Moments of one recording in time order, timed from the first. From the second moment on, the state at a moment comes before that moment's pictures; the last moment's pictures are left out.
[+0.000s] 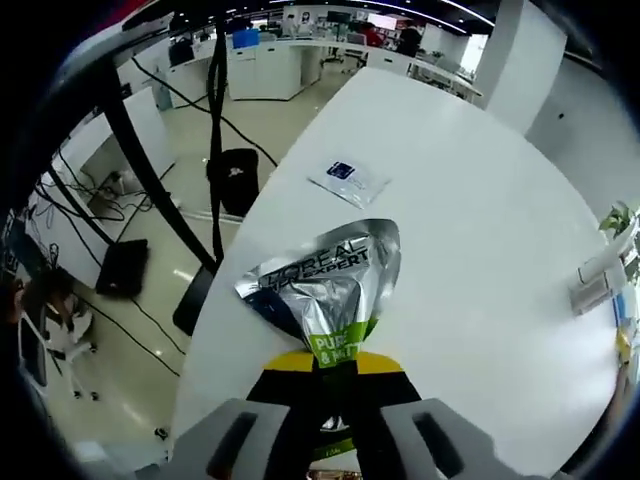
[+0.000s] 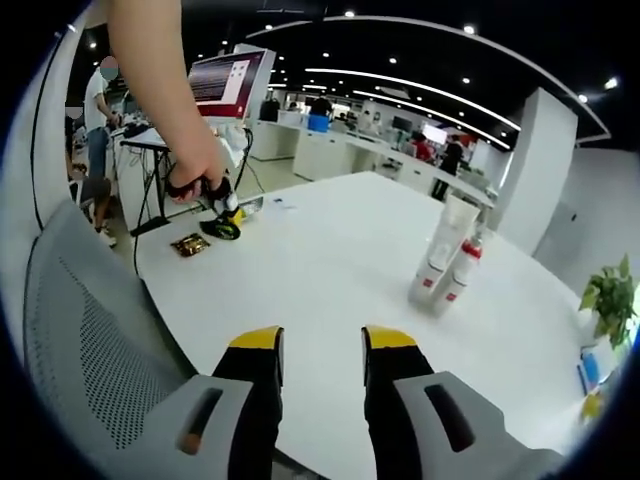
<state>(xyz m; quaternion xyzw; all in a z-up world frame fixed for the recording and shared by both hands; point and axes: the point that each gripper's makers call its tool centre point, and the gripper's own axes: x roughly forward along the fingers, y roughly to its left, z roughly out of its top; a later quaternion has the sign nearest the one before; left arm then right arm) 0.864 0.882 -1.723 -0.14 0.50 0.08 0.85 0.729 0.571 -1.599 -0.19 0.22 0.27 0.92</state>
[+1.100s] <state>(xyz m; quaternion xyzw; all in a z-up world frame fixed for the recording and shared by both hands) 0.791 0.715 -1.590 -0.32 0.31 -0.28 0.85 0.718 0.594 -1.595 -0.19 0.20 0.32 0.90</state>
